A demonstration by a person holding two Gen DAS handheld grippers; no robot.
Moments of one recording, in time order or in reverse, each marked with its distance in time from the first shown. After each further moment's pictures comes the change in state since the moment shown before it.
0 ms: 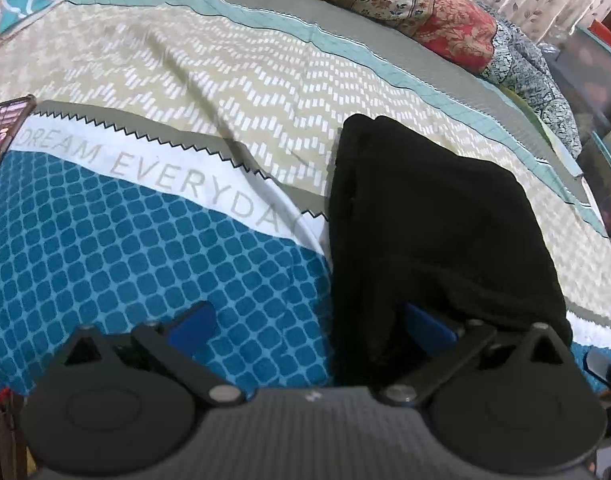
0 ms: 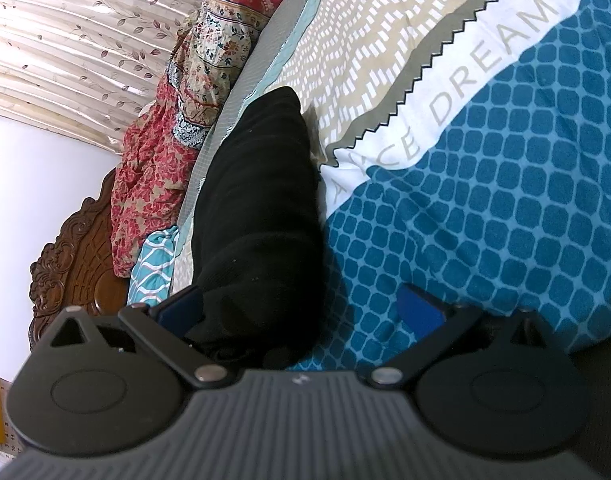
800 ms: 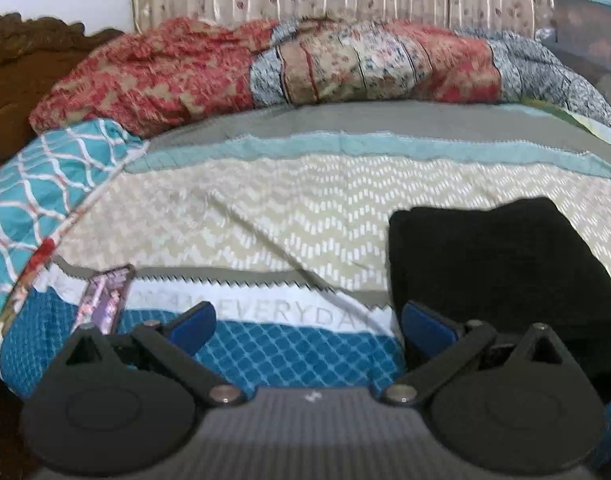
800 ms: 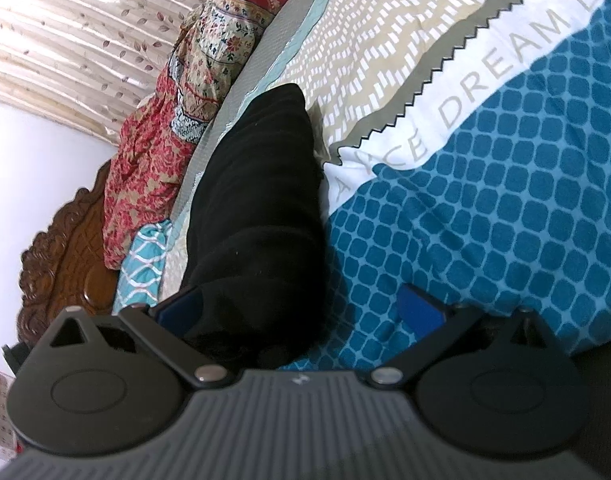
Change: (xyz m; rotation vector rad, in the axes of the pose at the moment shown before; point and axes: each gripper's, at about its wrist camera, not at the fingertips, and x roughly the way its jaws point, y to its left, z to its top) left arm -0.048 -0.046 -0.003 0.279 -0.287 0.348; right arm 0.003 0.003 0.004 -0.063 0.009 -0.026
